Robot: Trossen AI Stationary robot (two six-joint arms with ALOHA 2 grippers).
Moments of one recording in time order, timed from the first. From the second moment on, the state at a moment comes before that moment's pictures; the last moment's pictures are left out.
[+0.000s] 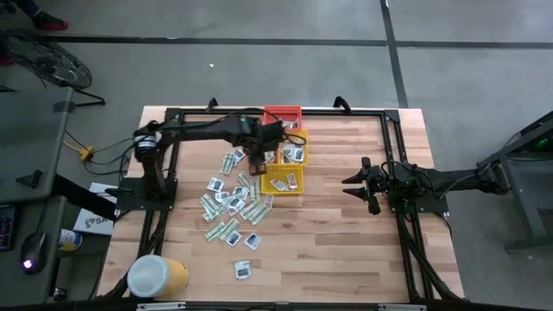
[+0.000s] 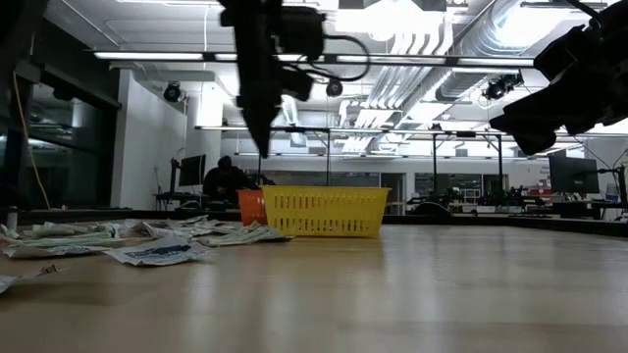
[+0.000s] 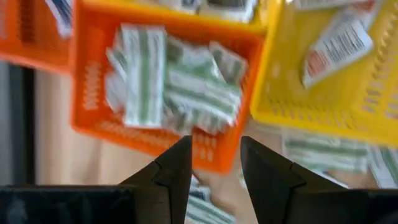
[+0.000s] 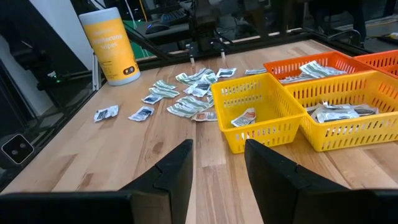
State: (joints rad) left arm 0.25 1.84 1.58 -1.07 -0.18 0.08; right arm 0.02 0.21 0.01 0.03 -0.01 0.20
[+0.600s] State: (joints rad) left arm 0.49 1.53 1.08 -0.91 0.22 -0.14; right arm 0.02 0.21 0.01 0.03 -0.01 0.20
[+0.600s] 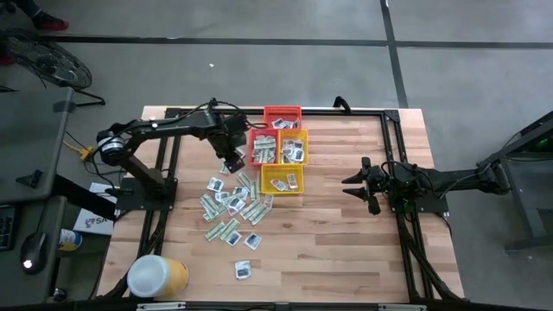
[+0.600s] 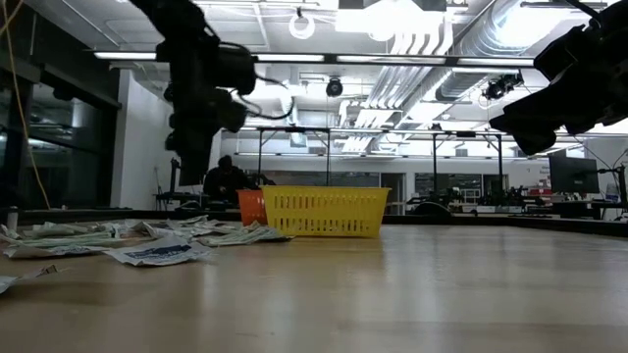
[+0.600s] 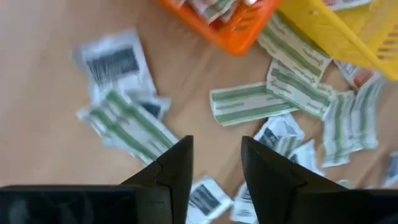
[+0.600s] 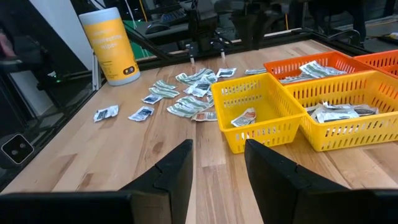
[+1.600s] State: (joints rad) left arm 0.57 1.36 0.66 -0.56 0.19 -0.79; right arm 0.02 0.21 0.01 0.03 -0.01 0.20
